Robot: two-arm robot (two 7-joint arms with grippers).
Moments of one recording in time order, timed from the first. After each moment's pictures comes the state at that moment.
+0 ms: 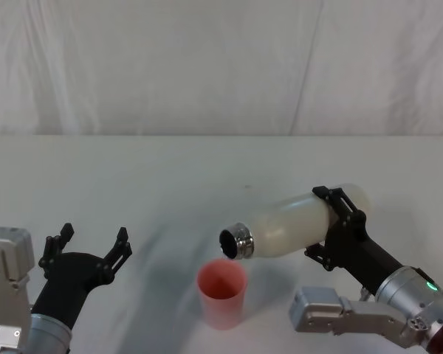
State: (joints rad) left arm 0.27 0.24 0.04 -1.85 -0.25 -0.02 -0.02; right arm 0.15 0.44 -0.54 -1.64 -0.82 -0.09 0.01
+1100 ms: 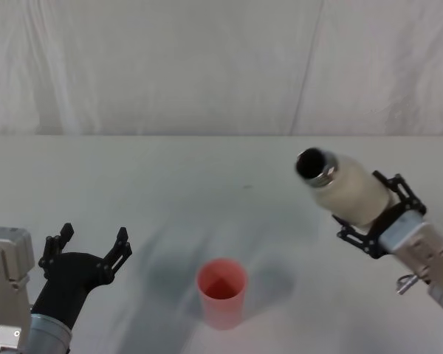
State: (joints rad) left arm 0.27 0.24 0.04 -1.85 -0.25 -0.02 -0.02; right arm 0.01 0.38 -0.27 -1.77 -0.31 -0.08 0.21
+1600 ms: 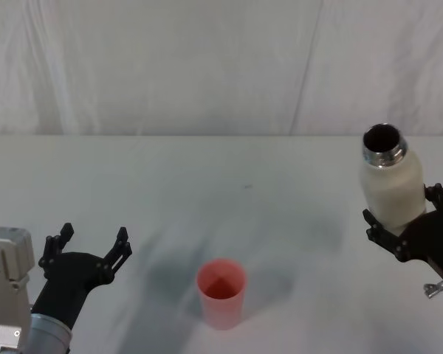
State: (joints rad) left arm 0.27 0.24 0.04 -1.85 -0.25 -0.02 -0.02; right arm -0.07 0.35 -0.14 -1.80 -0.05 -0.07 0.26
